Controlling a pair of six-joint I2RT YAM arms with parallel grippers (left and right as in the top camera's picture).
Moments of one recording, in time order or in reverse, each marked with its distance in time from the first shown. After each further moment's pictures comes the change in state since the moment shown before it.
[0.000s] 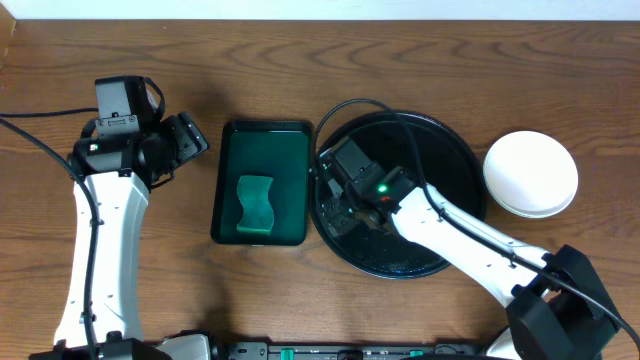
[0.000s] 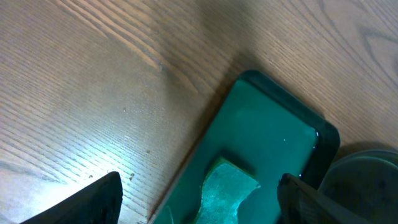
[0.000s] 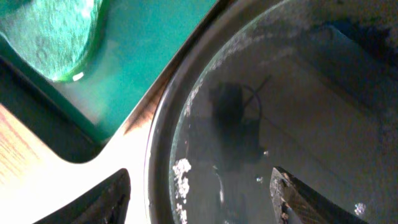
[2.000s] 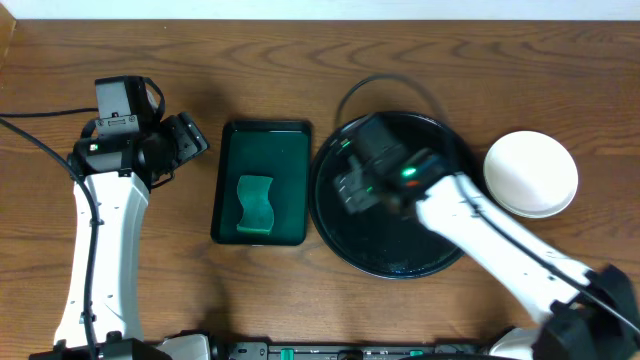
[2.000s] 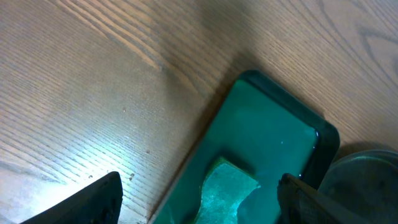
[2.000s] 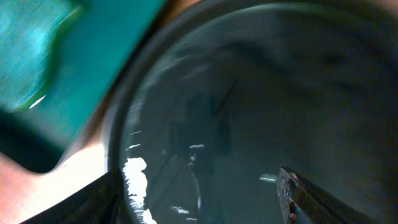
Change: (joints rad) left arm 0.000 0.000 0.000 0.000 0.000 0.000; right arm -0.099 -0.088 0.094 -0.133 0.152 0.004
